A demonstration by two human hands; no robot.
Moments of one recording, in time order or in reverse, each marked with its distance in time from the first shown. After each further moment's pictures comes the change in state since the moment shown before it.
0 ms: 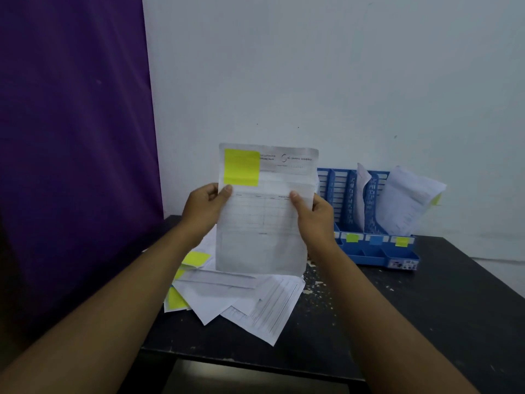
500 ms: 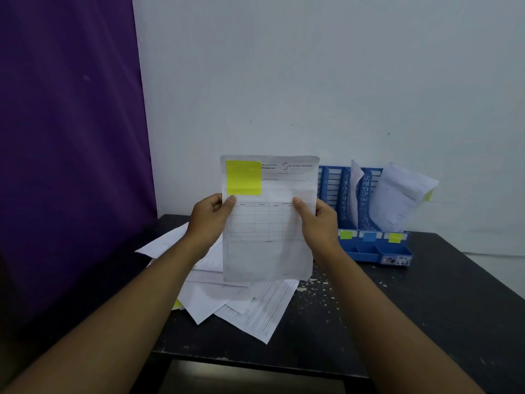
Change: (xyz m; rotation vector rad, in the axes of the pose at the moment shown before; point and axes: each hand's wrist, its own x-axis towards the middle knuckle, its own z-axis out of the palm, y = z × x) left_hand -0.025 -0.003 0.031 -0.064 -0.019 -0.058; right_hand -0.005 0.008 -0.027 -0.028 0.024 0.060
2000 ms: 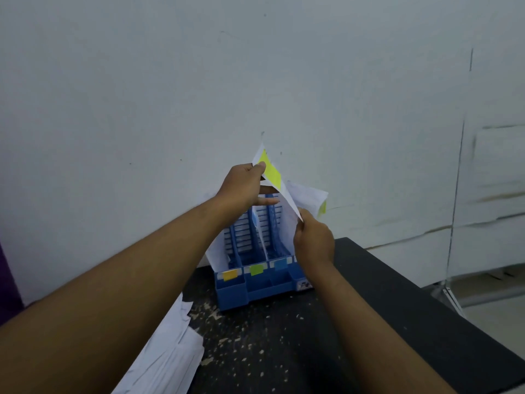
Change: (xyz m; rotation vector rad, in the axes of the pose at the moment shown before) left_hand 0.049 0.169 0.313 -0.184 -0.486 -0.020; right_hand 0.109 0.031 -0.223 -0.934 0.474 -0.275
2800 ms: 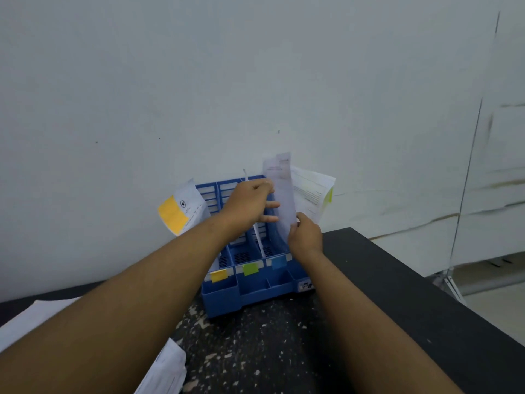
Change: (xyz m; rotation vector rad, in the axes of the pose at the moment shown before) left_hand 0.071 -0.104 0.009 0.090 -0.083 -0.066; right_hand 0.046 0.071 0.114 0.163 -0.279 0.347
